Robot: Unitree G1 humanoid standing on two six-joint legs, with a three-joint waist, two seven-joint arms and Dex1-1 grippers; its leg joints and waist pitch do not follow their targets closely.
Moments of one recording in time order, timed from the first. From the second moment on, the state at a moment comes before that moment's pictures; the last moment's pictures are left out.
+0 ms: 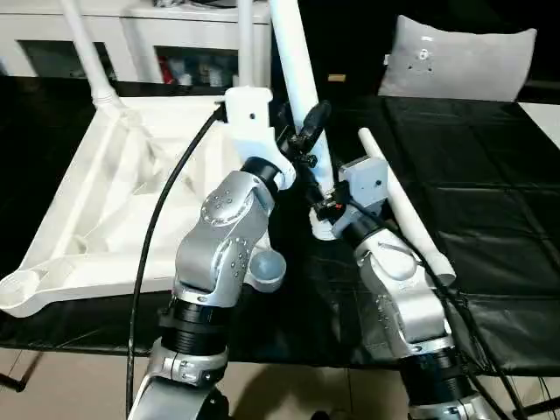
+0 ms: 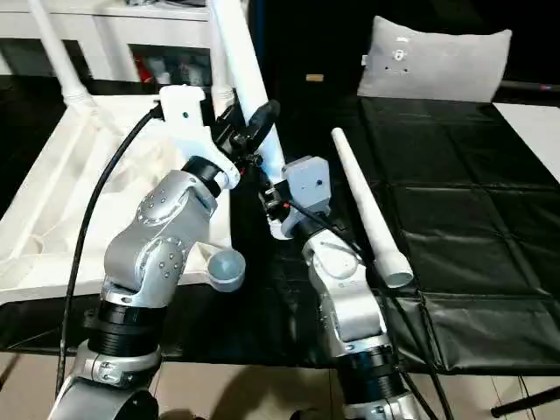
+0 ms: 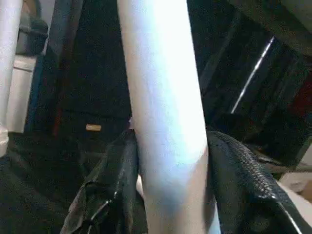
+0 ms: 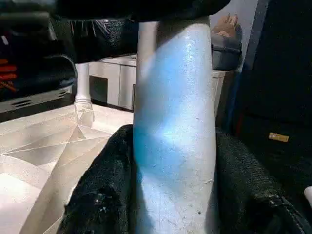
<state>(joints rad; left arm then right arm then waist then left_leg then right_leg) -0.59 -0.14 -0.02 -0.04 -0.34 0.41 -0.12 -0.34 0.03 0.12 0.09 0.02 0.01 0.27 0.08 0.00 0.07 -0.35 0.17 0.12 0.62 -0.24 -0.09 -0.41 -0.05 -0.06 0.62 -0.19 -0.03</state>
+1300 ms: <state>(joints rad) -0.59 -0.11 0.04 0.03 -0.36 0.38 -0.08 -0.39 -0.03 0.15 0.14 0.01 0.07 0.30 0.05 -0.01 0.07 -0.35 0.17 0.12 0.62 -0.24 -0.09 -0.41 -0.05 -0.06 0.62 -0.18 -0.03</state>
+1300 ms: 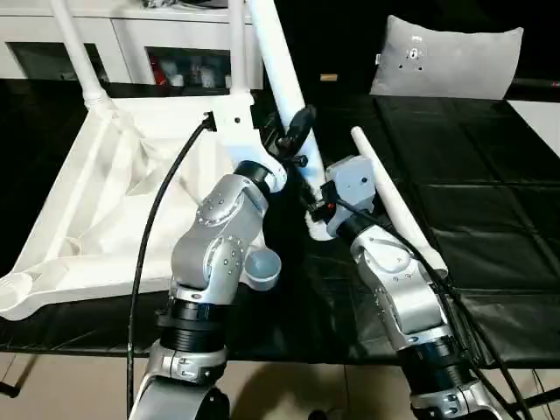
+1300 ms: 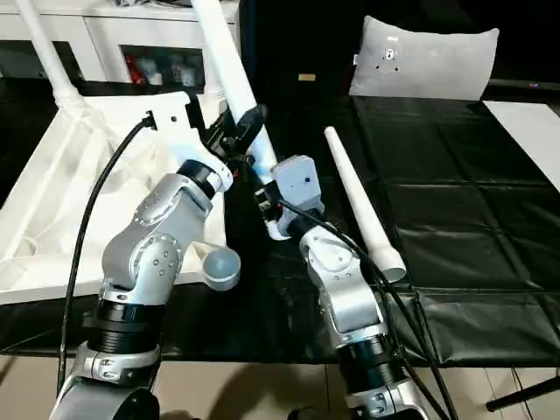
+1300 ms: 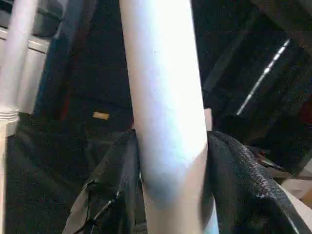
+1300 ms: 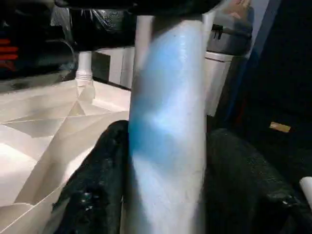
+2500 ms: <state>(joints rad) -0.73 0.10 0.12 0.10 -0.70 0.70 -0.59 -0.44 -0.41 -0.15 0.02 0.68 0.71 0.88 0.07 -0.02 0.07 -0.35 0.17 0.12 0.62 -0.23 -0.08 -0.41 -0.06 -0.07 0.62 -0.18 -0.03</state>
